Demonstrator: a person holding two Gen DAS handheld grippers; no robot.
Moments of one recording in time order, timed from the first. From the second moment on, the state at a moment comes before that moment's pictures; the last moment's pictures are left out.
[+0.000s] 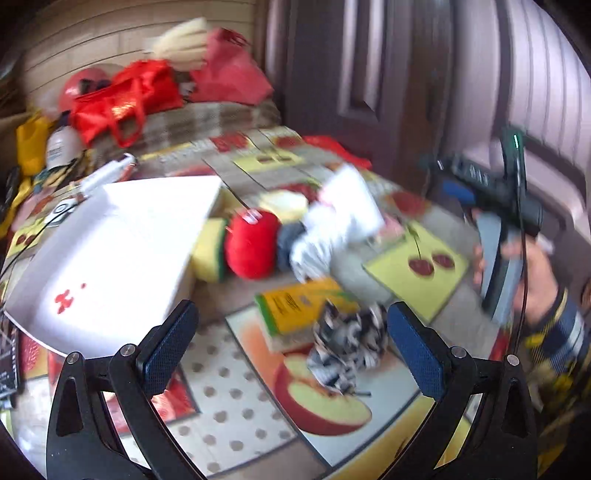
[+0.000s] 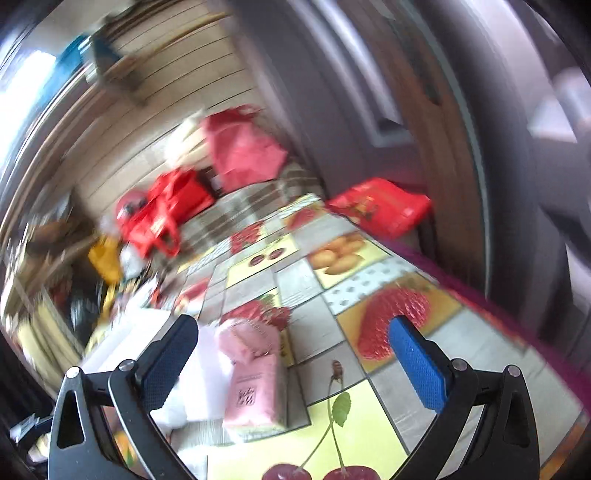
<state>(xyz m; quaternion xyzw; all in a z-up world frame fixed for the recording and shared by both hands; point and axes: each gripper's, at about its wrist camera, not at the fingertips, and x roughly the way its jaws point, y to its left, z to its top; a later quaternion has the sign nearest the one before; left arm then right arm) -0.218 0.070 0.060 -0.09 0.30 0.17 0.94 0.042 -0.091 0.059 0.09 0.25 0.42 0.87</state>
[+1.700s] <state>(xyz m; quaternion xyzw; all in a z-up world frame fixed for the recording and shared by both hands) -0.273 0.136 0.051 -0.09 0.20 0.40 0.89 -0.089 -0.028 0.069 0.03 0.14 0.56 0.81</state>
